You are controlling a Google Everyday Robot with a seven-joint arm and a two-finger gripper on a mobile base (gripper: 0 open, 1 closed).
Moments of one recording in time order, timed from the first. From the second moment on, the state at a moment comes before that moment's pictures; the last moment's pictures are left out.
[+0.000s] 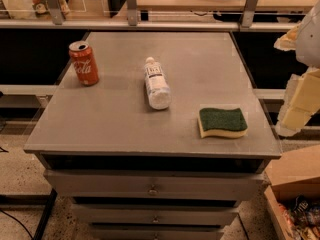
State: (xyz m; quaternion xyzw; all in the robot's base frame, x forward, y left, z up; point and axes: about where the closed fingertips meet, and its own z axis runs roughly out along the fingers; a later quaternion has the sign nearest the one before) arm 0.438 -0.216 0.977 -0.60 0.78 -0.04 0.16
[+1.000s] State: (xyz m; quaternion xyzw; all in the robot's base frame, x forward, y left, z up) arm 0.502 -0.147 0.947 -0.60 0.79 0.02 0.16
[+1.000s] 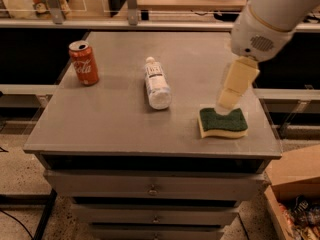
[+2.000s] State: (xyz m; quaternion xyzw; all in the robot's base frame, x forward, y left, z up) arm 0.574 -0.022 0.925 -0.56 0.80 0.07 0.20
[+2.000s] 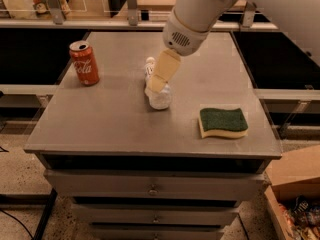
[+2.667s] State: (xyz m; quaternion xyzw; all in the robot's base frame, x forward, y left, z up) arm 0.613 0.017 0.895 -0.47 0.86 0.05 0.20
